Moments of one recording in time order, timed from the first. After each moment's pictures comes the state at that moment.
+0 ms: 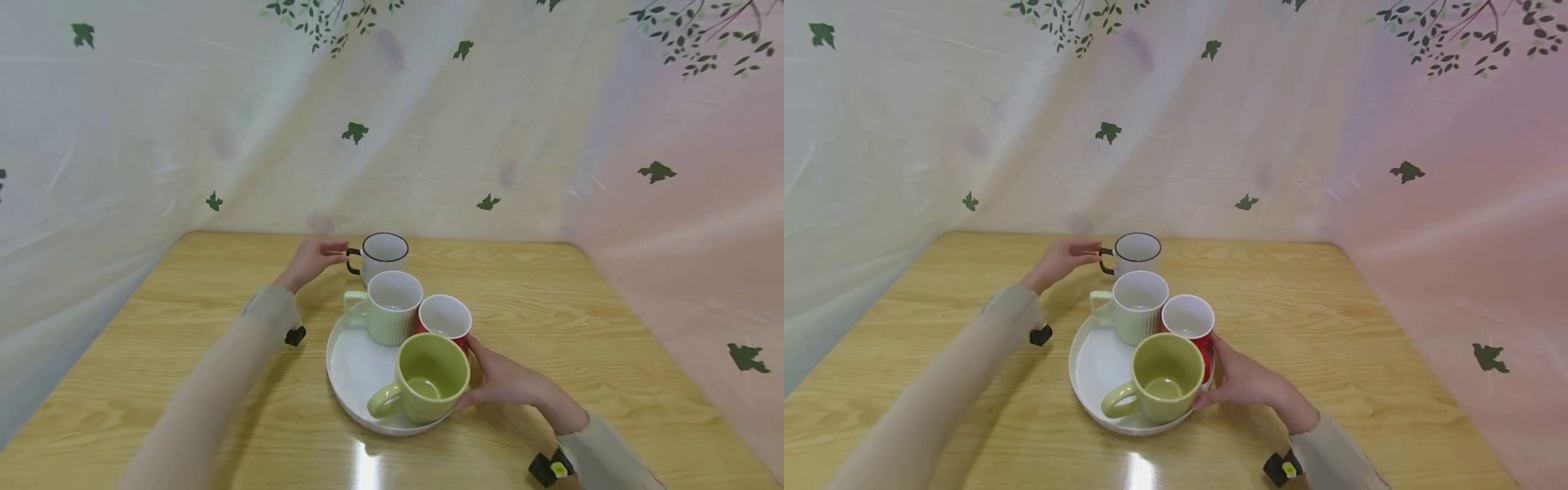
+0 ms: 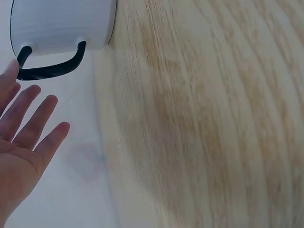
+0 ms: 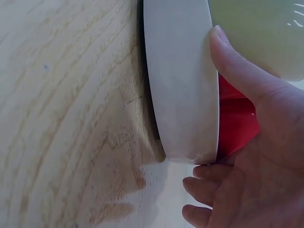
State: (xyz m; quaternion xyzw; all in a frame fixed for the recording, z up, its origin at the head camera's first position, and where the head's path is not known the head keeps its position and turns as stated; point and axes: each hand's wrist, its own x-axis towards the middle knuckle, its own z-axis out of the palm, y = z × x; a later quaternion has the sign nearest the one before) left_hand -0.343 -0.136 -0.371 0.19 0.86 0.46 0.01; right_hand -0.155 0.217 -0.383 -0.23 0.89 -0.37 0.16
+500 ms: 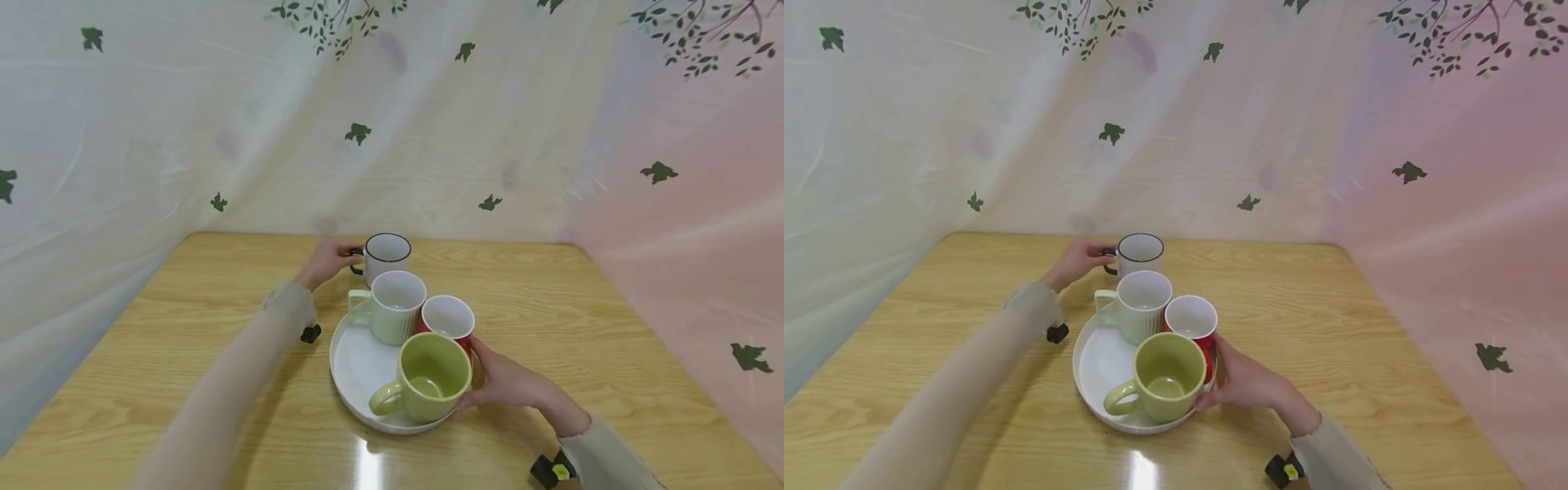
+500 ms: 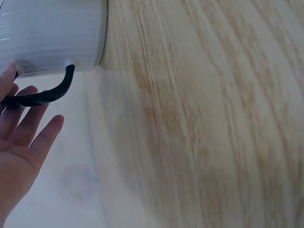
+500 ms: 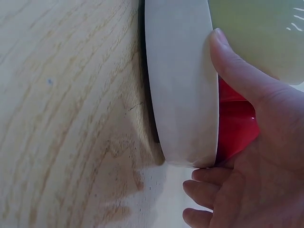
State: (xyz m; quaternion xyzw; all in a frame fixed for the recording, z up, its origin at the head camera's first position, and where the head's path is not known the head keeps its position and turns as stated) left_hand -0.353 -0.116 -0.378 0.20 0.86 0.46 0.00; right_hand -0.151 0.214 -0.382 -0.22 0.90 -0.36 0.15
